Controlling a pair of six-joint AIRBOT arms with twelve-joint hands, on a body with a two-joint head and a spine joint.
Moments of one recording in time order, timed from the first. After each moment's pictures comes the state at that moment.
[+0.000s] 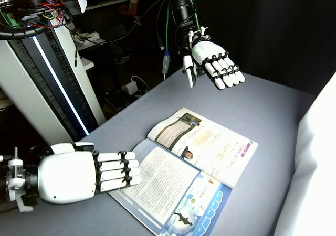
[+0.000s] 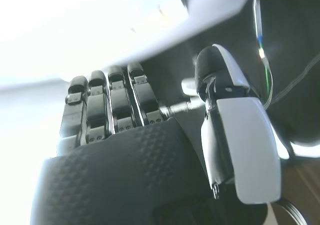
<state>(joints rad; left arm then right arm) 1.13 -0.72 0.99 -0.12 -1.26 0.88 -0.64 -0.84 1.06 -1.17 0.56 0.13</state>
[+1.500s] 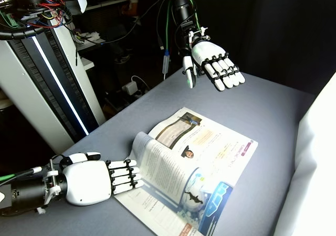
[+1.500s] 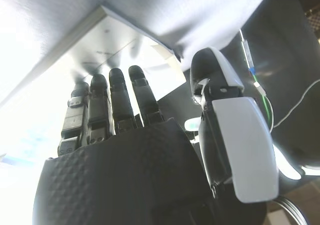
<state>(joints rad) 1.13 -0.72 0.99 -0.13 -1.27 0.88 -0.63 -1.10 1.22 -1.31 0.60 0.26</state>
